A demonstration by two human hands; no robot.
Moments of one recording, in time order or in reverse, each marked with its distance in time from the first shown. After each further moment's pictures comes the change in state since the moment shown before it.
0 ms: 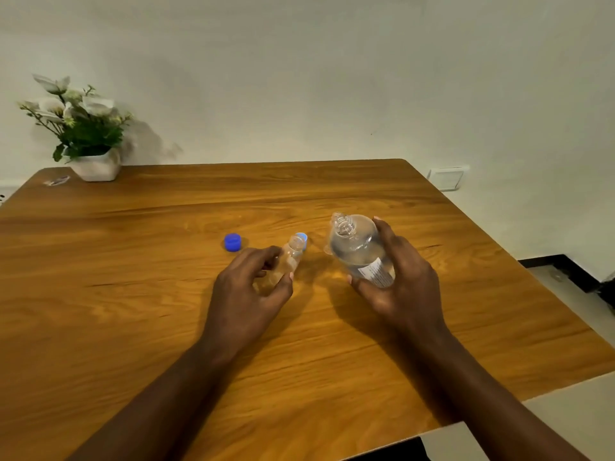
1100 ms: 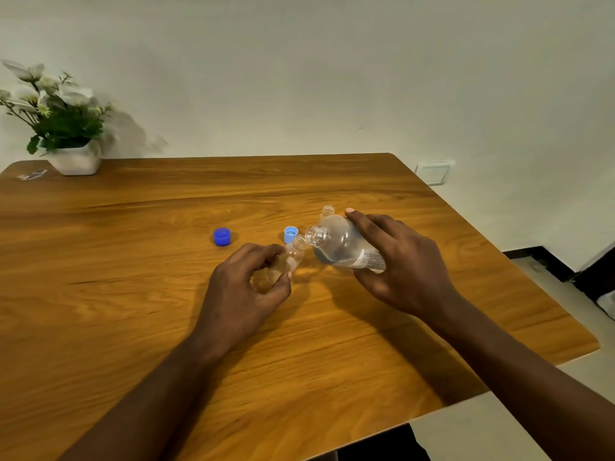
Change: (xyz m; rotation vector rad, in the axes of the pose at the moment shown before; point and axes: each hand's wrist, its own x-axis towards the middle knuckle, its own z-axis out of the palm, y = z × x) left_hand 0.000 0.007 -0.002 -0.074 -0.086 0.072; right_hand 0.022 -0.001 -0.030 -0.304 -0.215 -0.225
